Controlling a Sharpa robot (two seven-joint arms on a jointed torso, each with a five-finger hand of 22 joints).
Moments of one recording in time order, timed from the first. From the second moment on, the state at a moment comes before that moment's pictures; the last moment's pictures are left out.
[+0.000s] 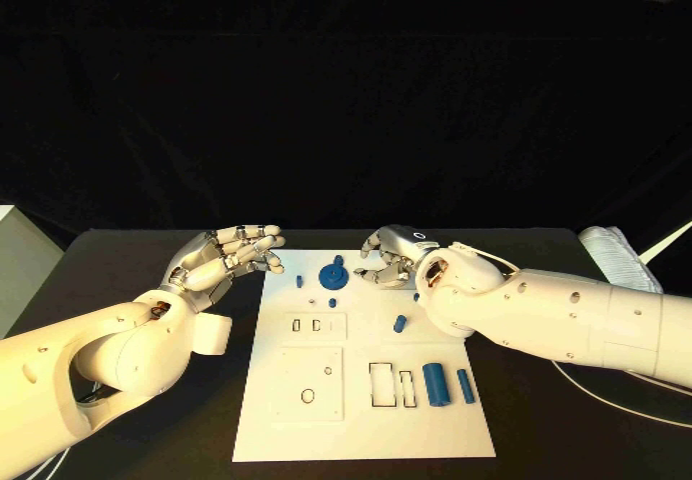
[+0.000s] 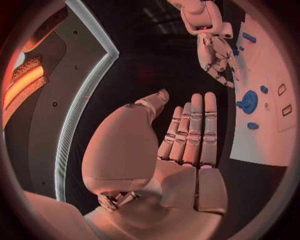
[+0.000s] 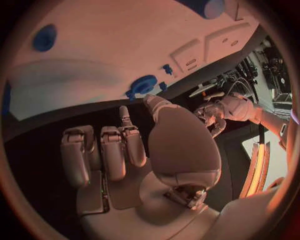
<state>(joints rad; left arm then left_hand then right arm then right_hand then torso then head) 1.18 -0.98 0.02 1.70 0.01 -0.27 0.49 1.40 -0.19 0.46 0.09 0.05 0.82 0.21 0.29 0.22 1.03 0.16 0.12 0.07 0.96 0.10 0.64 0.47 0.17 0.83 0.19 0.76 0.38 1.32 -0.66 -0.15 1.39 -1.43 -0.49 -0.25 1.23 -0.19 0.32 0.25 0.32 0.91 0.16 0.15 0.37 1.47 0.08 1.49 1.31 1.47 0.01 1.57 1.31 0.01 1.47 0.11 1.55 1.31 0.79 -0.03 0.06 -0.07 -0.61</state>
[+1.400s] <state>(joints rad) 1.18 -0.97 0.02 1.67 0.01 -0.26 0.49 1.40 -0.19 0.46 0.09 0.05 0.82 0.21 0.29 0.22 1.03 0.16 0.12 0.07 0.96 0.10 0.64 0.47 0.17 0.82 0.20 0.77 0.39 1.31 -0.93 -0.16 1.33 -1.20 -0.34 0.06 1.37 -0.25 0.38 0.14 0.26 0.91 0.16 0.14 0.37 1.47 0.08 1.47 1.31 1.47 0.01 1.57 1.31 0.01 1.47 0.11 1.53 1.31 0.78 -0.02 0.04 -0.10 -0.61</state>
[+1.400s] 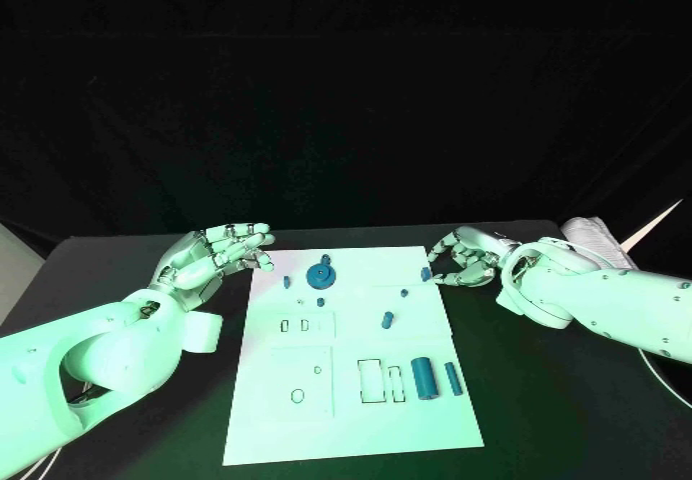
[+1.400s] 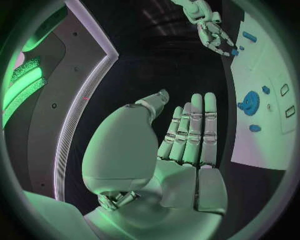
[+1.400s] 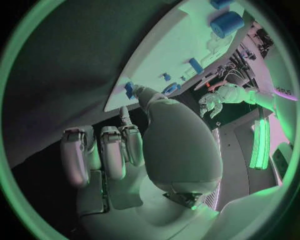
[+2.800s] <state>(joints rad) 1.18 -0.97 0.02 1.67 0.00 -0.26 0.49 1.40 -0.19 0.47 0.08 0.05 0.82 0.21 0.29 0.22 1.03 0.16 0.12 0.07 0.96 0.10 0.64 0.47 0.17 0.82 0.20 0.77 0.39 1.28 -0.87 -0.15 1.28 -1.20 -0.34 0.04 1.37 -0.22 0.42 0.13 0.25 0.95 0.16 0.14 0.37 1.47 0.08 1.48 1.31 1.47 0.01 1.57 1.31 0.01 1.47 0.11 1.54 1.31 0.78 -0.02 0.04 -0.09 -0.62</state>
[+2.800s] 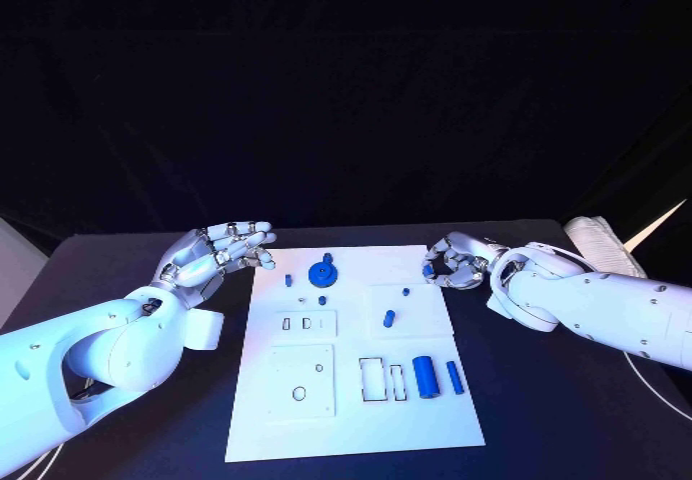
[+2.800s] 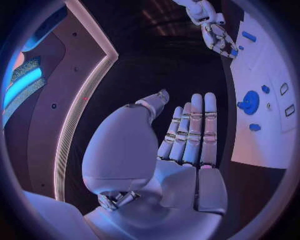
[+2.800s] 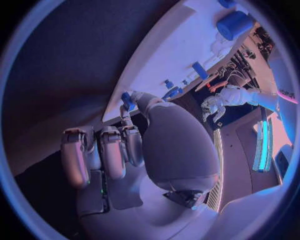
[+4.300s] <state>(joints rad) 1.18 -0.97 0.02 1.67 0.00 -0.26 0.48 1.39 -0.19 0.47 0.08 0.05 0.82 0.21 0.29 0.22 1.03 0.16 0.12 0.07 0.96 0.10 0.64 0.47 0.17 0.82 0.20 0.77 0.39 1.31 -0.87 -0.15 1.39 -1.20 -0.51 -0.04 1.29 -0.17 0.46 0.13 0.15 1.04 0.12 0.27 0.39 1.47 0.02 1.51 1.31 1.46 -0.05 1.57 1.31 0.01 1.47 0.06 1.57 1.31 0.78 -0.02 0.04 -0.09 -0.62</state>
